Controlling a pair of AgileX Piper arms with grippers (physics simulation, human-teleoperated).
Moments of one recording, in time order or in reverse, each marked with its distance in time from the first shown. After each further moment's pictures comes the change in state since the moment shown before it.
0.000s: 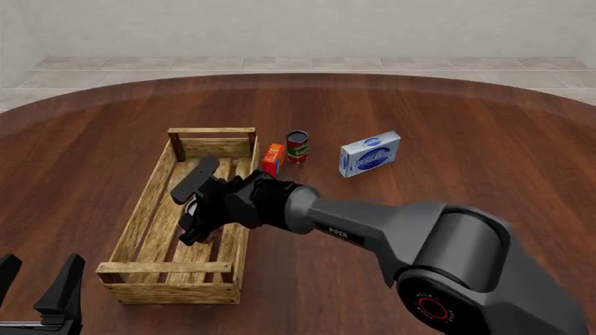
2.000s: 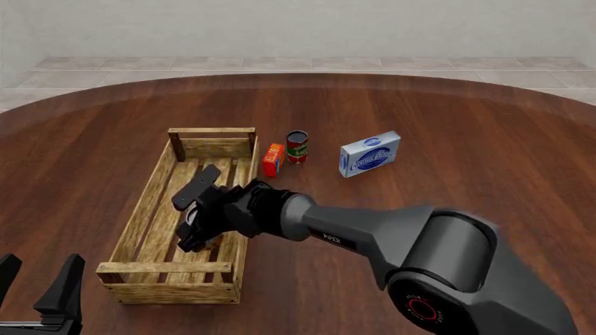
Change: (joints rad) left arm 0.000 0.000 0.000 0.000 0.000; right arm 0.008 0.032 0.010 -0.030 0.070
